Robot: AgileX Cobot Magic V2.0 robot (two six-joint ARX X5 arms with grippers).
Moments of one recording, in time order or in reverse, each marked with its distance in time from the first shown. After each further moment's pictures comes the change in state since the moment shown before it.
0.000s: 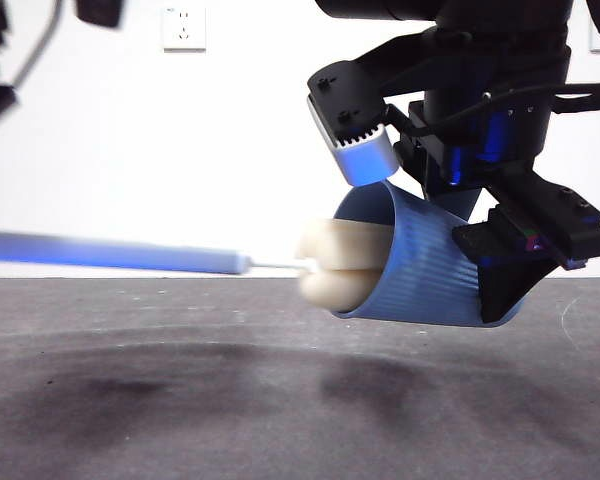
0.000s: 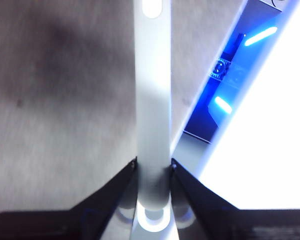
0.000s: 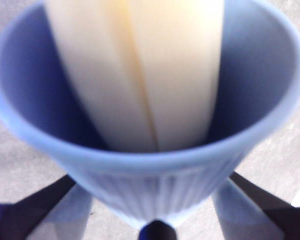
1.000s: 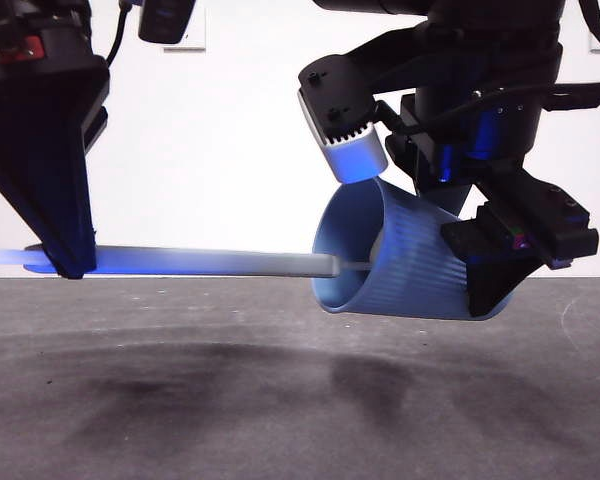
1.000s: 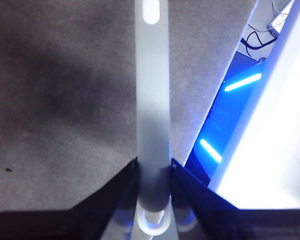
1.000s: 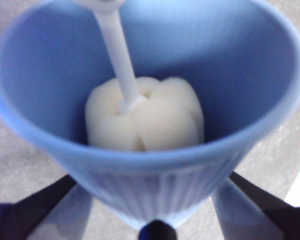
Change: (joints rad) left arm 0.006 0.090 0.000 0.217 0.117 -0.017; right arm 0.025 0.000 0.000 0.029 0.006 0.000
